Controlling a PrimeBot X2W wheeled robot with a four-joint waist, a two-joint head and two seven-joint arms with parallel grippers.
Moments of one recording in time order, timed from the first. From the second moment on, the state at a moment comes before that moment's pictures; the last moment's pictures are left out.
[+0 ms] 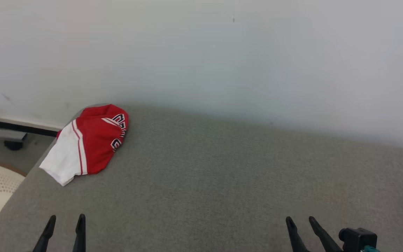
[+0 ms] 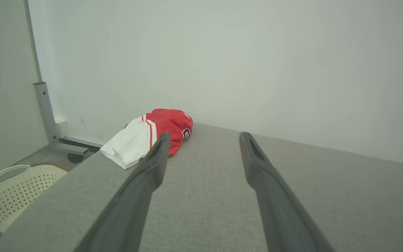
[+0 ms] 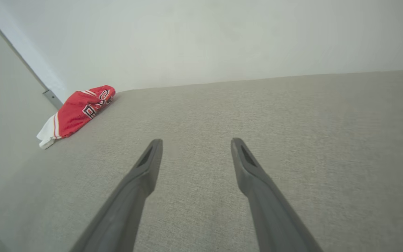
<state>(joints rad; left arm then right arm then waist) 0.12 0.36 -0.15 0.03 -0.50 -0.01 -0.24 0.12 -0.05 0.07 0.11 0.33 0.13 0.06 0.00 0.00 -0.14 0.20</state>
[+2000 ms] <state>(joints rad) -0.85 0.35 -0.19 0.83 -0.60 -0.12 0.13 0.02 -0.17 0.14 -0.27 0.25 0.13 0.31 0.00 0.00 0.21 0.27</state>
